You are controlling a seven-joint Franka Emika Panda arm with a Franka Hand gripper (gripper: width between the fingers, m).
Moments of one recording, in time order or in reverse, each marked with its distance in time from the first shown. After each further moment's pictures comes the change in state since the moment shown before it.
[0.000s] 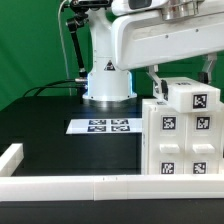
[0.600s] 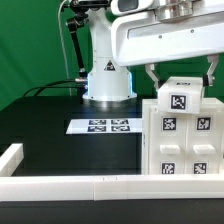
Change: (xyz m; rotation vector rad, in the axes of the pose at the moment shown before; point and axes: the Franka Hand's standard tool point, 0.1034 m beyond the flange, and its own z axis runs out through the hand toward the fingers) arm 0.002 0.000 -0.001 0.004 0.014 0.409
